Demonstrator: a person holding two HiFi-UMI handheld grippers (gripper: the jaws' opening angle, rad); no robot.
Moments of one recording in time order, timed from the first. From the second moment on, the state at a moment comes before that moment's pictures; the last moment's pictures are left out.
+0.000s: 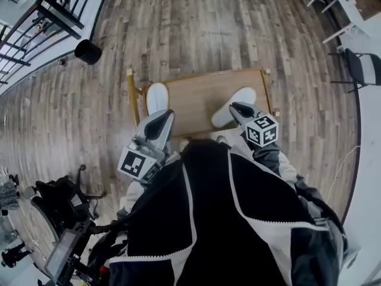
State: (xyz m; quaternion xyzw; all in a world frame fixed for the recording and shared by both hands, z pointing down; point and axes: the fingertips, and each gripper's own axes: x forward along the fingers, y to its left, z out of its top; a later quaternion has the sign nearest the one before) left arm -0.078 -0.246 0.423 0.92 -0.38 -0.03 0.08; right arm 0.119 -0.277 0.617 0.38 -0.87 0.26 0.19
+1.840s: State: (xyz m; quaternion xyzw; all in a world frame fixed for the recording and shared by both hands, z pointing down) left arm -0.090 -0.255 0.439 0.91 -0.40 -0.01 0.11; right arm 0.161 -0.331 0.694 0.49 -0.76 0.41 0.13
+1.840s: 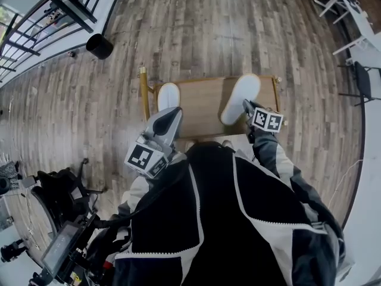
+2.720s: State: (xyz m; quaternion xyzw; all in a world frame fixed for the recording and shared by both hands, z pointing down) left arm -0.098 -0.258 0.449 0.90 -0.41 -0.02 0.12; right arm 0.088 -0.275 0.476 0.37 -0.91 0.19 0.03
